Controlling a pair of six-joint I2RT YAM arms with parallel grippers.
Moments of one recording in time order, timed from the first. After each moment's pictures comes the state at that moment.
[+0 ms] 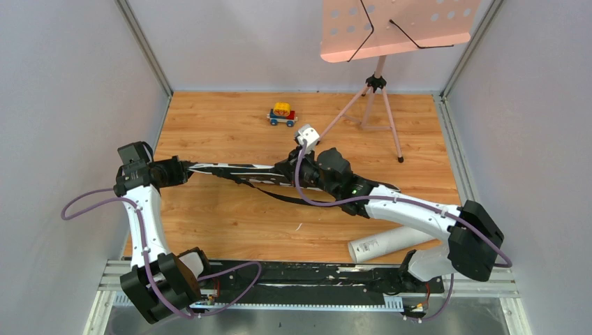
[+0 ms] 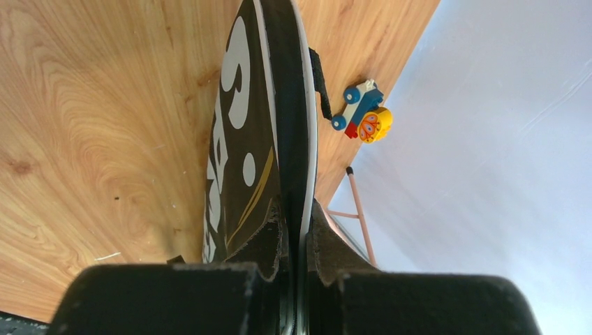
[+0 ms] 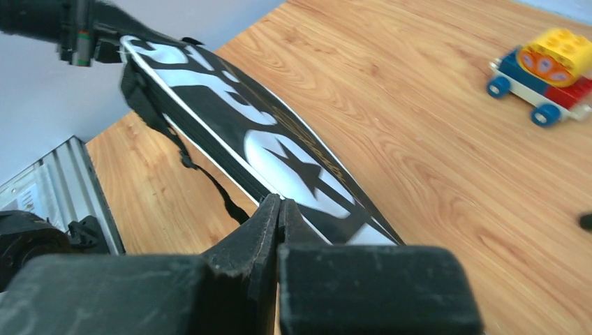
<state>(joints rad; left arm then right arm) 0.47 1.05 0.93 -0.80 0.41 -1.37 0.98 1.43 0.97 0.33 0.04 0.24</state>
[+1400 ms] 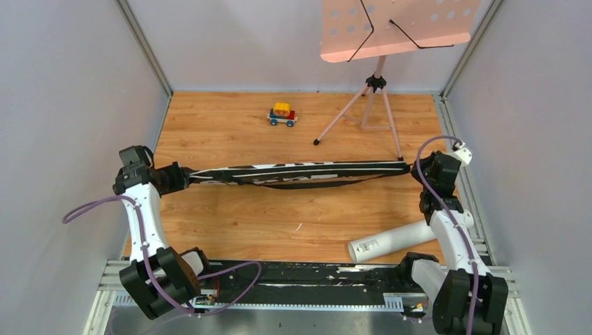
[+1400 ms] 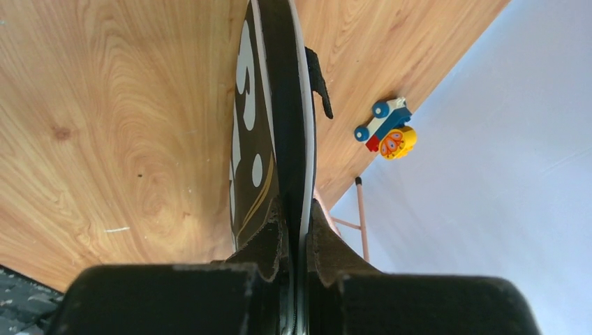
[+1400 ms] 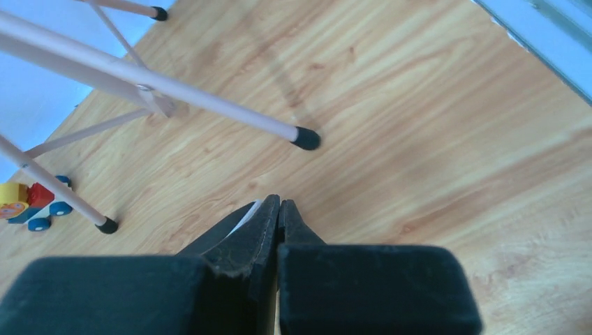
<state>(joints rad) 0.50 1.07 0.92 -0.90 0.39 -1.41 -0.10 0.95 0.52 0.06 0.14 0.57</state>
